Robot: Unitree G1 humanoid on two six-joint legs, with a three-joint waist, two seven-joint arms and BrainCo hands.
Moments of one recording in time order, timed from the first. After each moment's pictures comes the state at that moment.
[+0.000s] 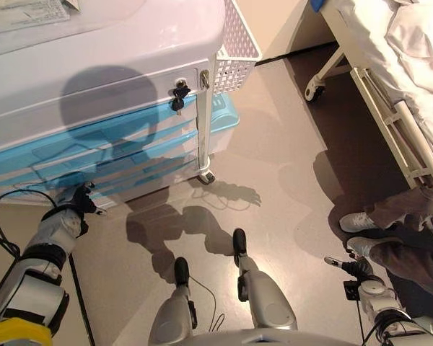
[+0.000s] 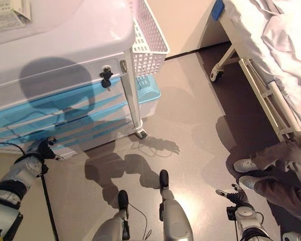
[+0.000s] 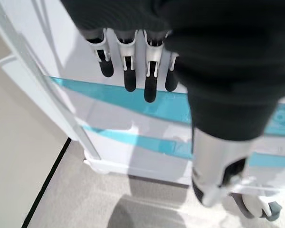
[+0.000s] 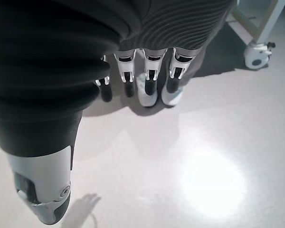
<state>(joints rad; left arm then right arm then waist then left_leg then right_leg) -0.54 0.81 -0.39 1.04 0.33 -0.01 0.12 -0.12 -0.44 0.03 1.06 0.09 -0.06 -0.14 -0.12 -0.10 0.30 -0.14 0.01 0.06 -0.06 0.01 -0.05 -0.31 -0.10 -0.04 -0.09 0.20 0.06</state>
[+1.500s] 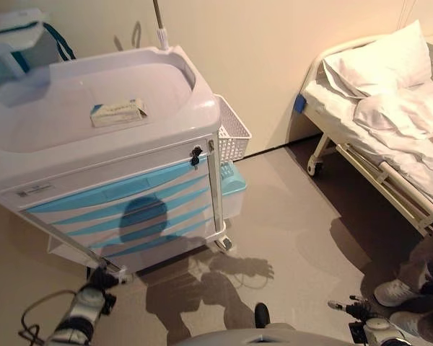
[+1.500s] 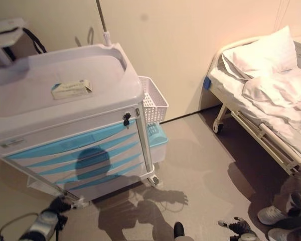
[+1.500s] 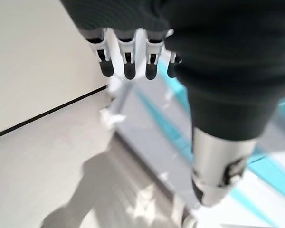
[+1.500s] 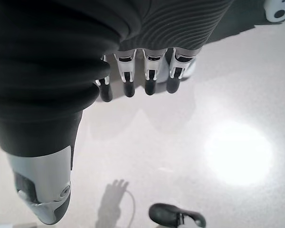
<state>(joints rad) -0.04 0.44 -0.05 1.16 0.05 -0.01 0.07 -0.01 -0.42 0.02 1.24 0.03 0.00 -0.09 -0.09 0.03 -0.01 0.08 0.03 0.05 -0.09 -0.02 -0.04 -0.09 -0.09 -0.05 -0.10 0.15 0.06</state>
